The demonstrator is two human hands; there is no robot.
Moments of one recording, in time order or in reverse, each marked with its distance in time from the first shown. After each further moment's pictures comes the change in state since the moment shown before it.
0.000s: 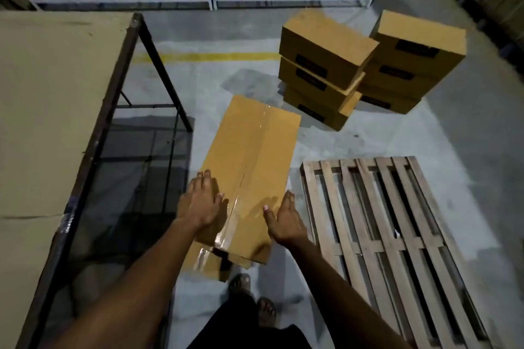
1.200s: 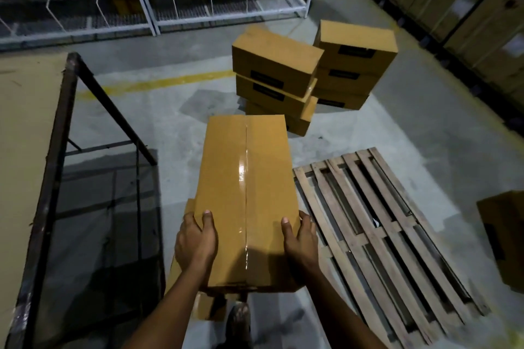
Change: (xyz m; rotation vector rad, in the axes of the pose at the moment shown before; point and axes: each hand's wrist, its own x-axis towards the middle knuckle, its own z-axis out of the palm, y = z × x) left_hand 0.009 0.040 0.018 -0.511 0.201 -0.337; right_hand -0.003 0.032 -0.009 0.492 0.433 0.217
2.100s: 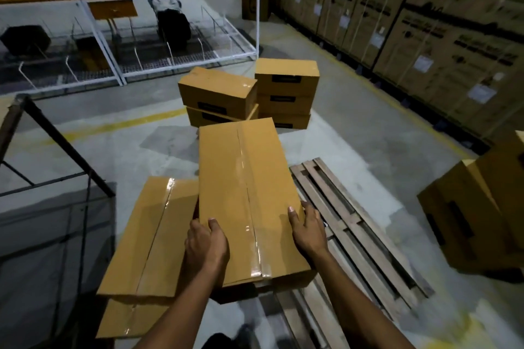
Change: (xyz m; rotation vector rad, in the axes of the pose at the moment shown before) left_hand -0.314 0.104 0.122 -0.120 0.033 0.109; right_hand -0.049 0.151 -0.310 -0.052 0.142 -0.180
